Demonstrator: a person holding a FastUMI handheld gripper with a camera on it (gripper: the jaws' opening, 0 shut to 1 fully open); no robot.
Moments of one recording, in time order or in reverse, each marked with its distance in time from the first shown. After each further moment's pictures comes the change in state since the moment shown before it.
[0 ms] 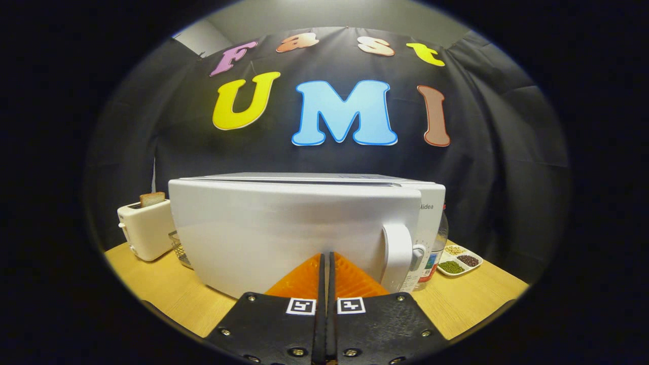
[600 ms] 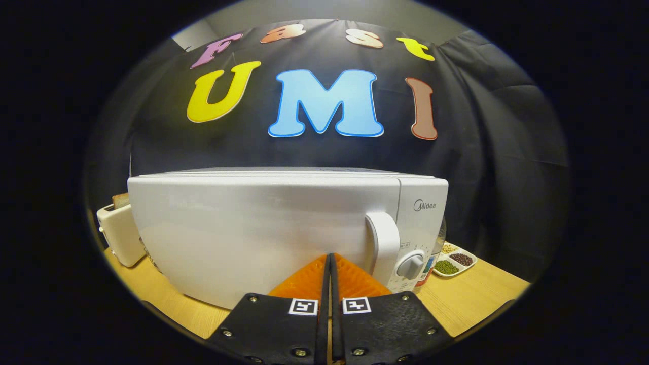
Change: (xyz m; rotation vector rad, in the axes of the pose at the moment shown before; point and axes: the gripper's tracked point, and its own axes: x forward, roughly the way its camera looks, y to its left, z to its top) arm 0.035 -0.010 -0.003 0.005 0.039 -0.105
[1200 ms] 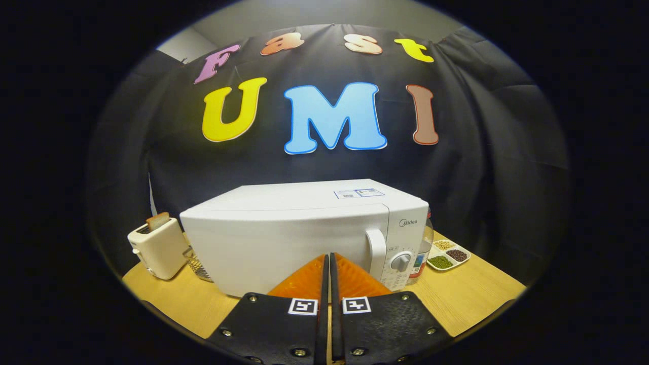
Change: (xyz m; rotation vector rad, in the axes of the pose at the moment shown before) arm -0.102 0.015 0.057 0.062 0.020 0.105
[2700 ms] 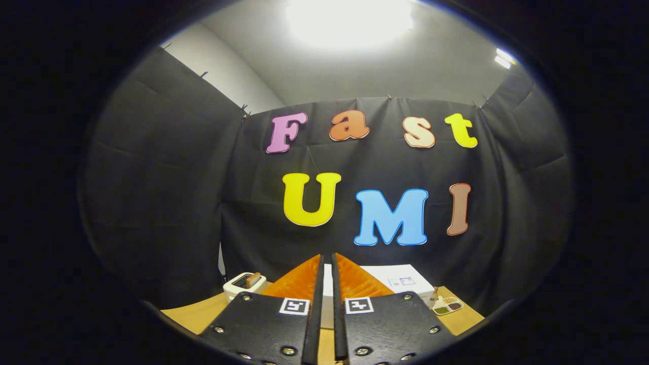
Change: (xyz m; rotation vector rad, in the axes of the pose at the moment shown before) arm -0.223 0.124 0.219 -0.106 -0.302 0.230
